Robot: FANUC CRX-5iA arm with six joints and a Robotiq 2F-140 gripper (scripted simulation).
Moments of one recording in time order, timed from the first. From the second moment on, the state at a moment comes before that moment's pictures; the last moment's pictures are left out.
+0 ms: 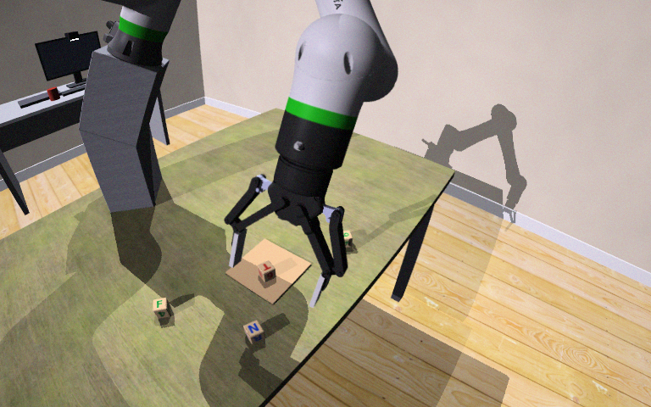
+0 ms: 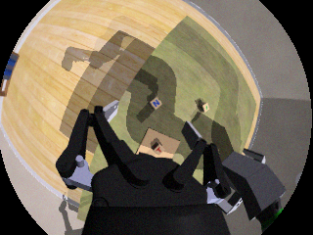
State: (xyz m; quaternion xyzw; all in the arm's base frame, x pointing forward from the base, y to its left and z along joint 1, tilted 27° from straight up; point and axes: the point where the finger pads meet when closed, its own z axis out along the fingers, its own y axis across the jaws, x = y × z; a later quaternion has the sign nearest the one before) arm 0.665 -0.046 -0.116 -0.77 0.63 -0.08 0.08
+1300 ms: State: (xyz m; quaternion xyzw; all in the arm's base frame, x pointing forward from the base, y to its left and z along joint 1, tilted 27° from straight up) arm 0.666 -0.061 -0.191 -0.67 0.73 -0.09 0.11
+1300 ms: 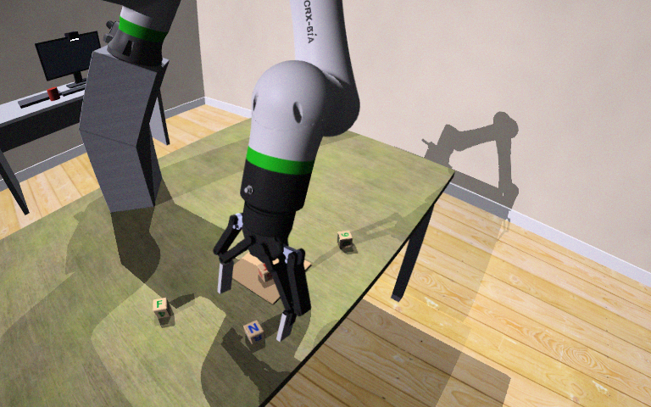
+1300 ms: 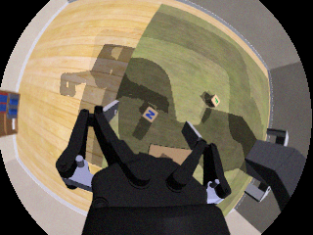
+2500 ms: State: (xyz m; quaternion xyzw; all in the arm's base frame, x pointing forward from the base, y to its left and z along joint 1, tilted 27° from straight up) arm 0.601 -0.089 -0.223 -0.67 0.73 -0.09 0.11
